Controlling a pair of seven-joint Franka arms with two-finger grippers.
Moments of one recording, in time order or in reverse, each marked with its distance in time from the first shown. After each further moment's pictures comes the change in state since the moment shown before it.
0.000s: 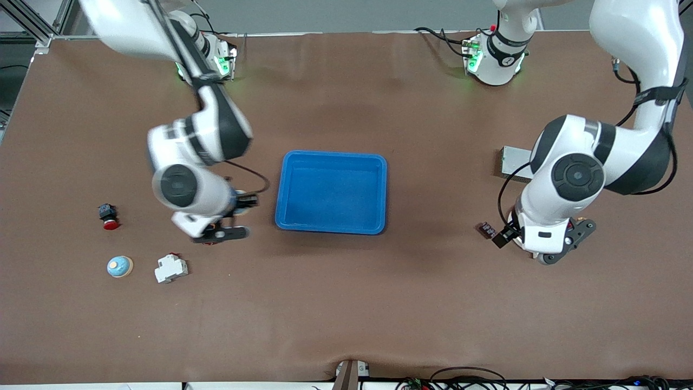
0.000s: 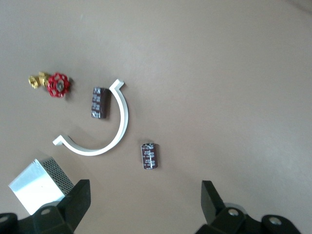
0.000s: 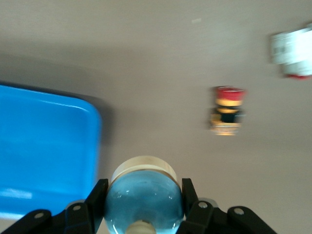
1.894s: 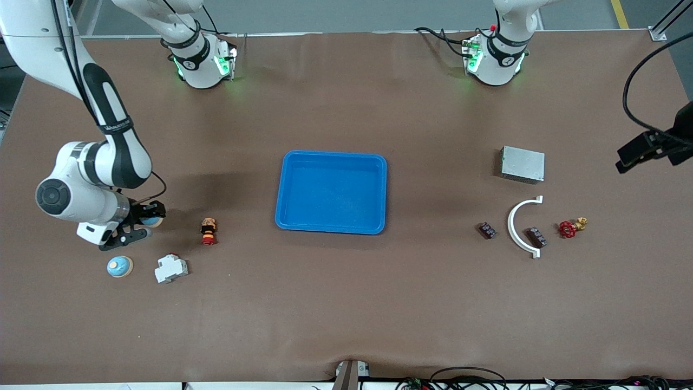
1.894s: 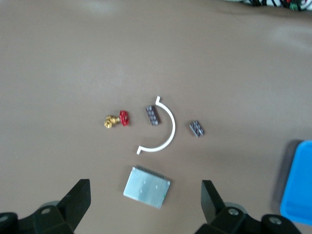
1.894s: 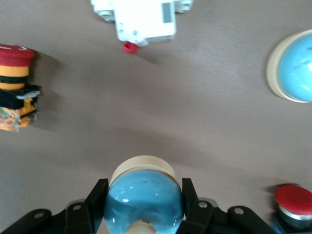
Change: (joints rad) left arm 0.096 -0.371 0.213 0.129 -0.321 -0.313 0.866; right arm -0.400 0.015 0.027 -0.402 -0.079 0.495 -0.503
